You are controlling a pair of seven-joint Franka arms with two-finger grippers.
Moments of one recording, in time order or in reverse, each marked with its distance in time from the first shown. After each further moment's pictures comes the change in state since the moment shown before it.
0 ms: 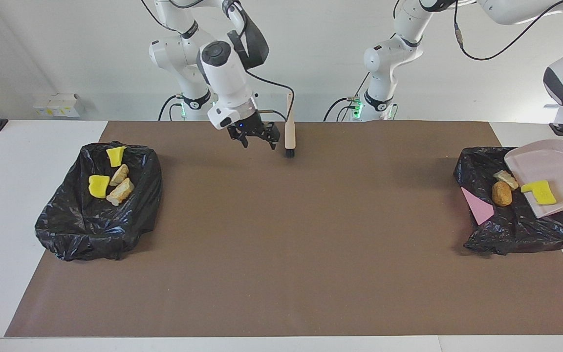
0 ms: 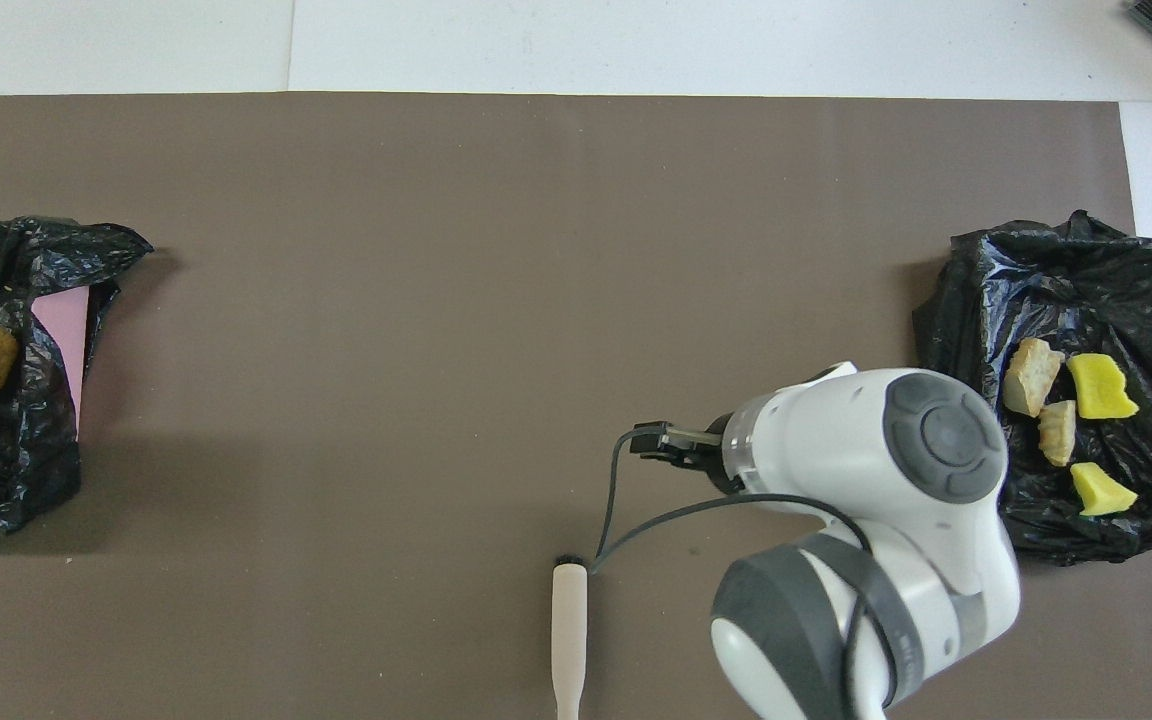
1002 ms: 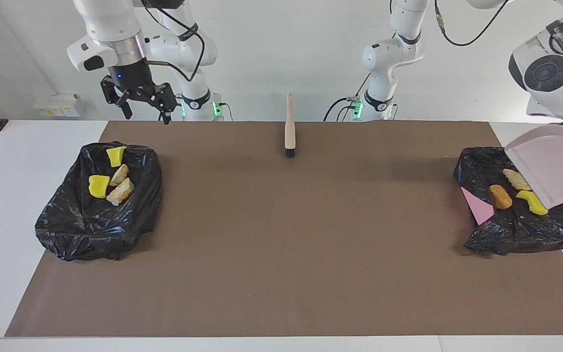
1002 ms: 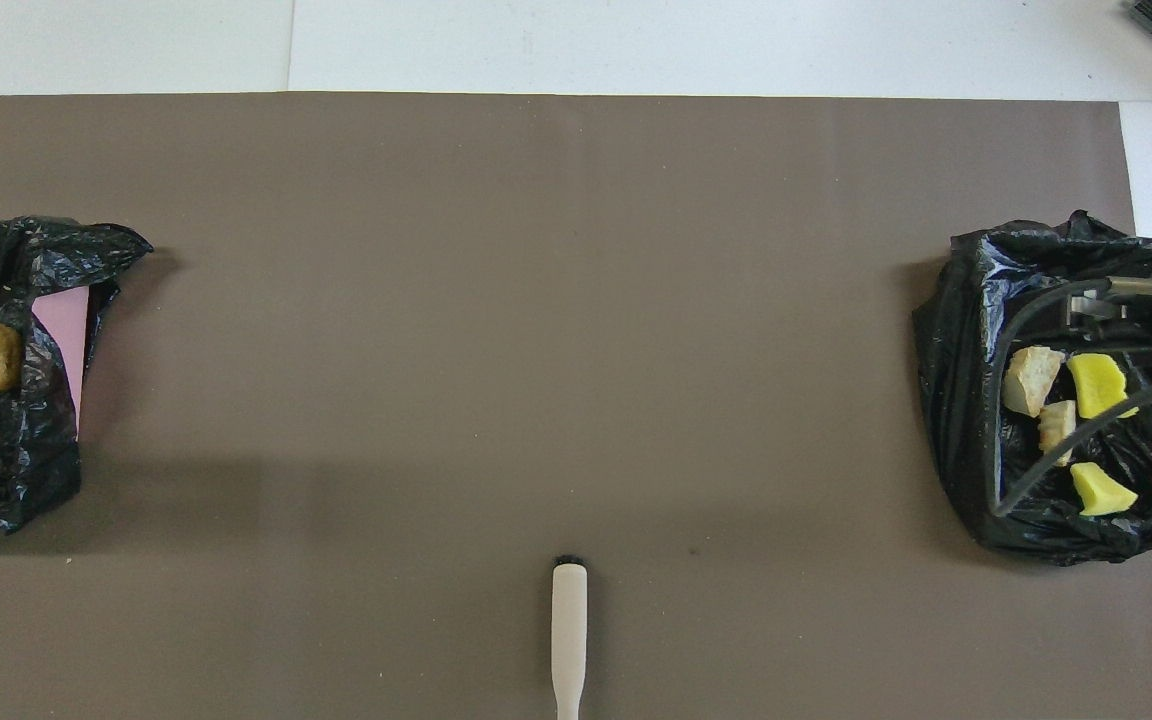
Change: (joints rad) left arm -0.178 -0.122 -0.016 -0.067 0.029 -0.216 -0.201; right arm -0.307 0.030 -0.005 0.567 -0.250 -0.603 -0.294
